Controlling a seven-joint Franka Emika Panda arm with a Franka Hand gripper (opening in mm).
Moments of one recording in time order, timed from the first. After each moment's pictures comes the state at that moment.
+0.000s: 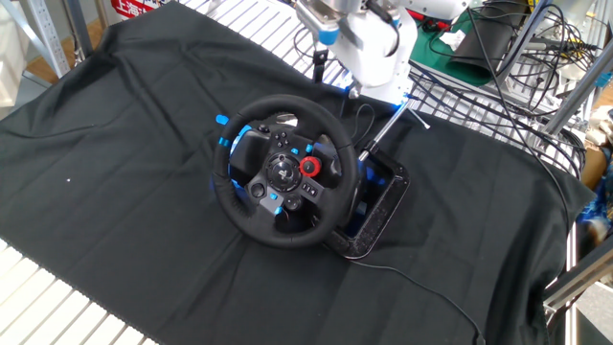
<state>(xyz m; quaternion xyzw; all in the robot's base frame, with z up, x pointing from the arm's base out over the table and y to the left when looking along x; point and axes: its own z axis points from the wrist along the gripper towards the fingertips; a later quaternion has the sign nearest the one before) 0.390 0.022 0.365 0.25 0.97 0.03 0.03</state>
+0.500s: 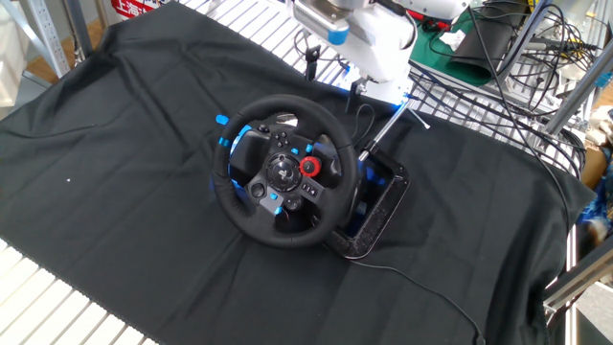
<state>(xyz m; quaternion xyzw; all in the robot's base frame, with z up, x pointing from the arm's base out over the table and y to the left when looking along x) 0.401 0.023 0.378 0.16 0.99 0.02 0.03</state>
